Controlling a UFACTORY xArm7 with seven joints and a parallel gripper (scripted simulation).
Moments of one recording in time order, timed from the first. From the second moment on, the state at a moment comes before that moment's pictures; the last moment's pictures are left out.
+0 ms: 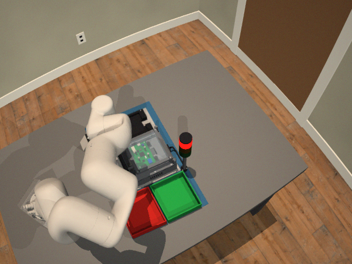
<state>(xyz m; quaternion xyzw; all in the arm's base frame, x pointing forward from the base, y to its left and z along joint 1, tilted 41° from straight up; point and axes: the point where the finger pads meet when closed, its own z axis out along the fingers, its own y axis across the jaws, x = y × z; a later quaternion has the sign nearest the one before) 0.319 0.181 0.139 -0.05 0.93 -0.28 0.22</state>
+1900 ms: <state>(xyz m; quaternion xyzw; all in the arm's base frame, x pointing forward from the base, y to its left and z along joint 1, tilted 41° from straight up) 0.295 0.208 0.180 -0.05 0.93 -0.28 0.22</state>
